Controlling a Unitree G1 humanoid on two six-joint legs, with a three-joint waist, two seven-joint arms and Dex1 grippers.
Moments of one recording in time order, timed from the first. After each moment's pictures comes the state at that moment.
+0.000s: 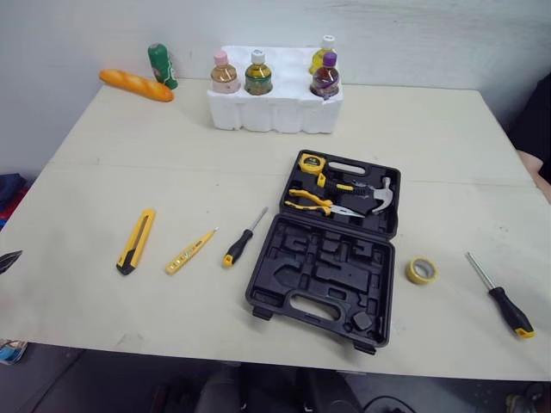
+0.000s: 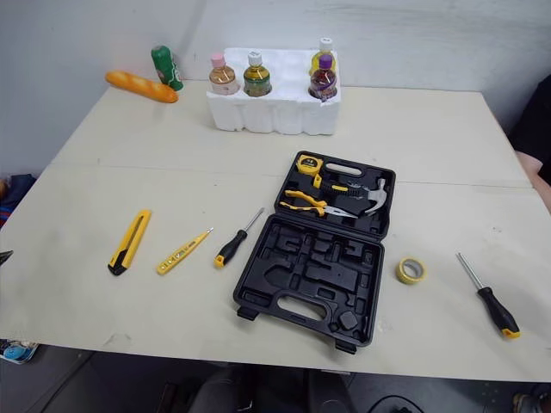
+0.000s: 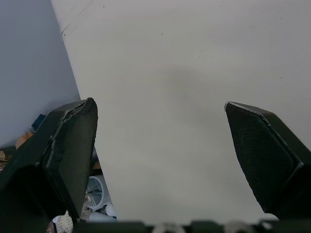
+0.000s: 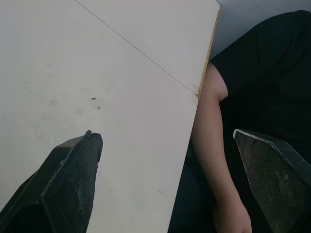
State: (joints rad) left arm -0.19 1.25 0.47 0.96 -0.16 -0.36 -0.93; right arm -0.32 -1.26 -0.46 1.15 0.21 -0.44 1.01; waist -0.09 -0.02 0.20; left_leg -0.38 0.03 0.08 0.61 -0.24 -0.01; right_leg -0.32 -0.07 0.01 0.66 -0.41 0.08
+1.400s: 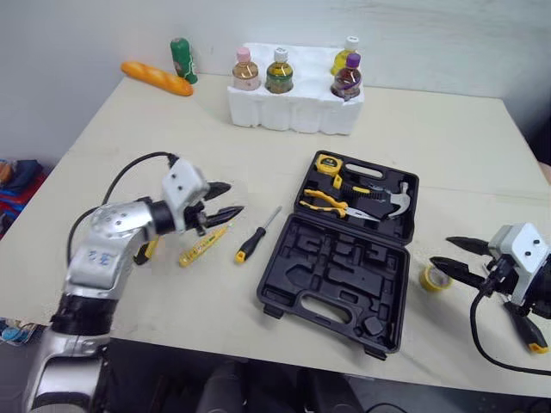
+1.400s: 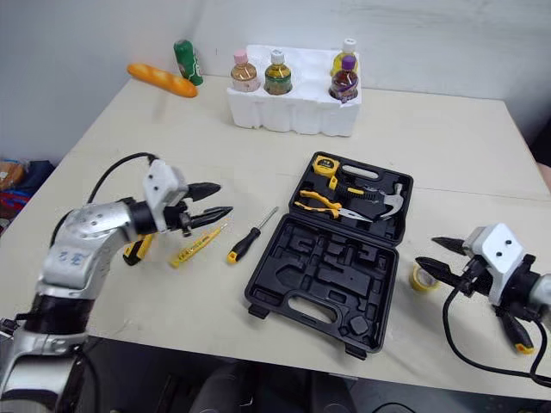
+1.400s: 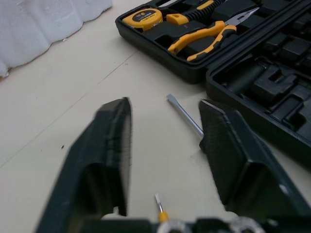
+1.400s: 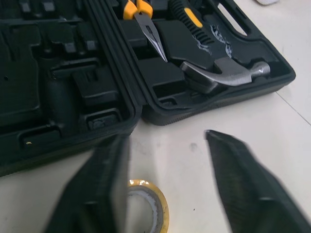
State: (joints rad) left arm -0.54 0.62 -0.04 -0.05 -0.28 0.38 -0.77; right arm 0.13 -0.90 -0.42 -0.13 0.39 0.19 0.98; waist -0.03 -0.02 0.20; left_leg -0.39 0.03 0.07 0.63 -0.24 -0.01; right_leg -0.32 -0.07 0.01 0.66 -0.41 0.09
